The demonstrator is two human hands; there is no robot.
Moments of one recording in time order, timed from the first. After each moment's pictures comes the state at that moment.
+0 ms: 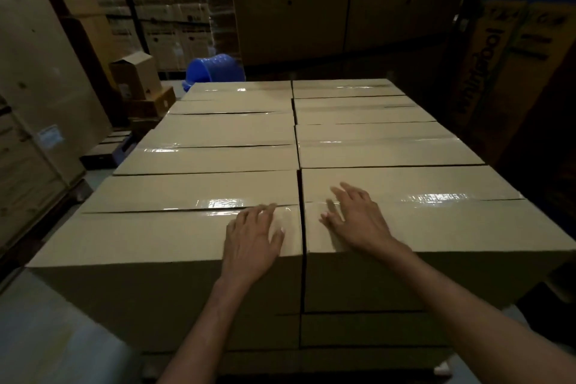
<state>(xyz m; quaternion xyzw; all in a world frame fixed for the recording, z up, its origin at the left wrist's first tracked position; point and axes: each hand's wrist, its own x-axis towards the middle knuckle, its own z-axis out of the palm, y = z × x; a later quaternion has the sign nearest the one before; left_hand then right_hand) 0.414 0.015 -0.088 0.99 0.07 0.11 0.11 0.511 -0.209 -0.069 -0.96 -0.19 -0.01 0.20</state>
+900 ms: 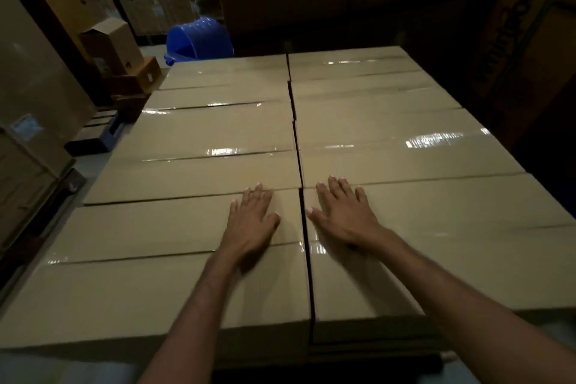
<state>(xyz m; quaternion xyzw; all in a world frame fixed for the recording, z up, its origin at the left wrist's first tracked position) 0.573 0.069 -0.073 0.97 0.09 -0.04 0.22 0.634 -0.153 -0.058 -0.97 -0.20 0.11 0.12</state>
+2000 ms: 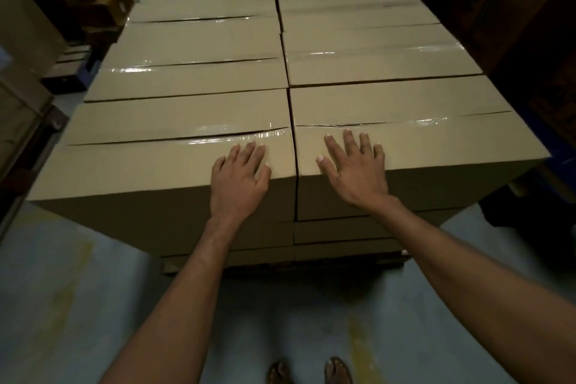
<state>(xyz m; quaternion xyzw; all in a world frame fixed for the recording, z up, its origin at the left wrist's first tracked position) 0.396 0.027 -0.100 0.99 0.06 0.05 0.09 0.467 -0.214 -0.093 -0.99 -0.13 0.04 0.06</state>
